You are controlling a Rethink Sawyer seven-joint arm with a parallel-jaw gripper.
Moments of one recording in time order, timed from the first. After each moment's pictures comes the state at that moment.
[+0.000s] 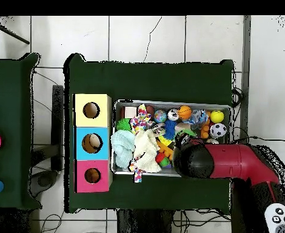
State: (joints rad) arm -0.63 -0.88 0.25 1.78 -0.58 0.61 2.31
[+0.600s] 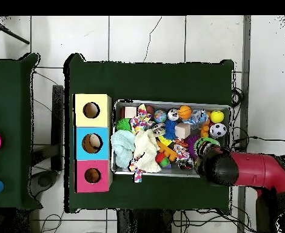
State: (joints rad) arm -0.76 -0.84 0.25 1.75 -0.70 0.59 2.31
